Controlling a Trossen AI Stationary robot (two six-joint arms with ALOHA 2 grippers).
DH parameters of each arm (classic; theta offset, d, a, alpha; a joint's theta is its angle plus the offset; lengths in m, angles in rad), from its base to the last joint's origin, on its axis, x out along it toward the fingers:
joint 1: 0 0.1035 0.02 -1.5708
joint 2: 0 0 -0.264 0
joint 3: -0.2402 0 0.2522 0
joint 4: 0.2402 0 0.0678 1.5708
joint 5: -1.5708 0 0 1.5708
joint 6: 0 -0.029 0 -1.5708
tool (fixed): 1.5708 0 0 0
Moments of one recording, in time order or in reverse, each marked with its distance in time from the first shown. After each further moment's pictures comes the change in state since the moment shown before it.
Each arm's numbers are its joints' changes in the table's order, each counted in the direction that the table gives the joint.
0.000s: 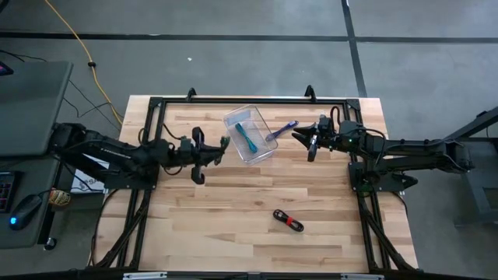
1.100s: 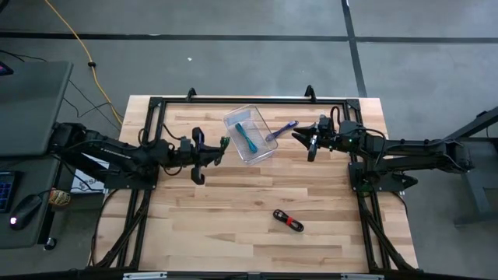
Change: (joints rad) left arm -0.011 0.000 0.000 -0.003 0.006 0.000; right arm 0.000 0.000 0.000 0.000 0.000 -0.008
